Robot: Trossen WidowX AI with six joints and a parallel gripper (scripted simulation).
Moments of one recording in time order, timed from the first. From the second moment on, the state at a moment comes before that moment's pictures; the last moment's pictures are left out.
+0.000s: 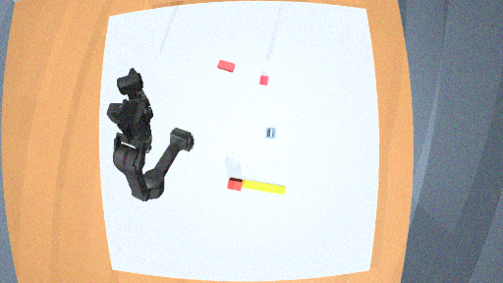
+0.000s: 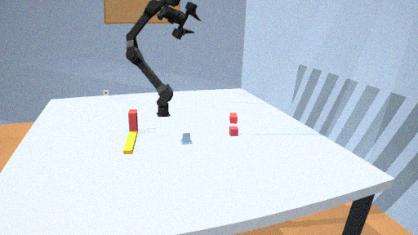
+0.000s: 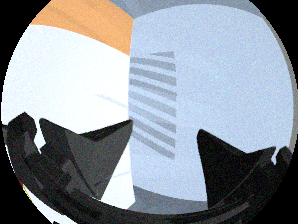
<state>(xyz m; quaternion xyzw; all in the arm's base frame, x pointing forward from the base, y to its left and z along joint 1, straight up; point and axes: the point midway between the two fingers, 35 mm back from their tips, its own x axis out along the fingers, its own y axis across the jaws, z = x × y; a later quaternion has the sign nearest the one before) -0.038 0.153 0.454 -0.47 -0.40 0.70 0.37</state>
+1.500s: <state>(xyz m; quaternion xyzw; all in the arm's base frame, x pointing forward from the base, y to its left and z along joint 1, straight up) 0.171 0.176 0.380 -0.47 0.11 0.57 0.66</state>
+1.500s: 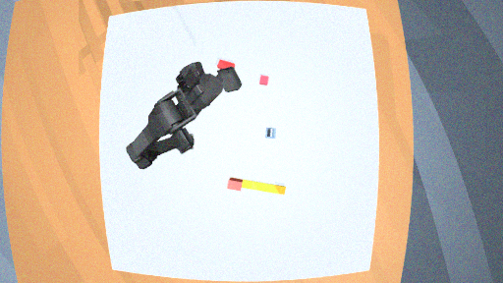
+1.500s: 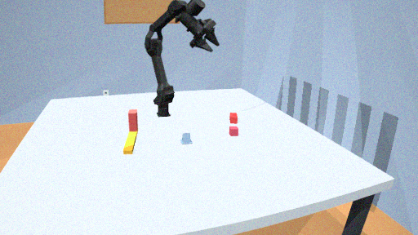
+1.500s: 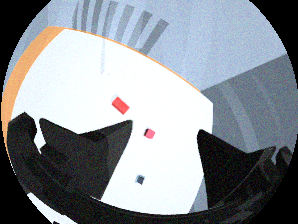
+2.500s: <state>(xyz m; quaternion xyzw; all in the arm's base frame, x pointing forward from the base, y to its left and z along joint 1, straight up) 0.275 0.081 0.320 -0.34 0.38 0.38 0.77</state>
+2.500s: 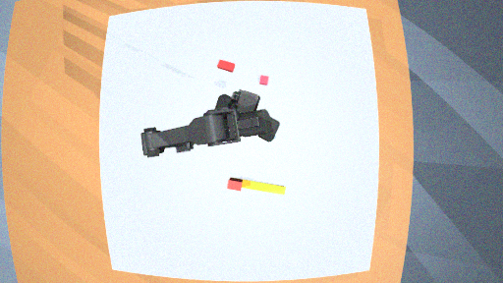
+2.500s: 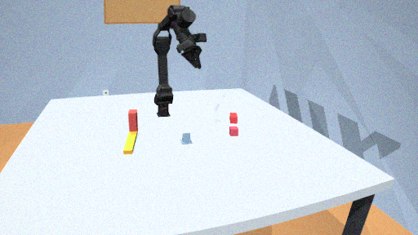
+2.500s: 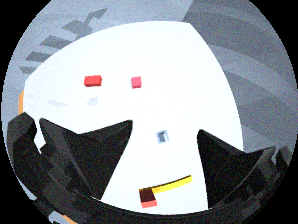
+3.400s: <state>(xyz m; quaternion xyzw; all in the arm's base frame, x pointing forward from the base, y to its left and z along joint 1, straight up) 0.309 -0.061 0.255 -0.13 0.59 0.14 0.78</state>
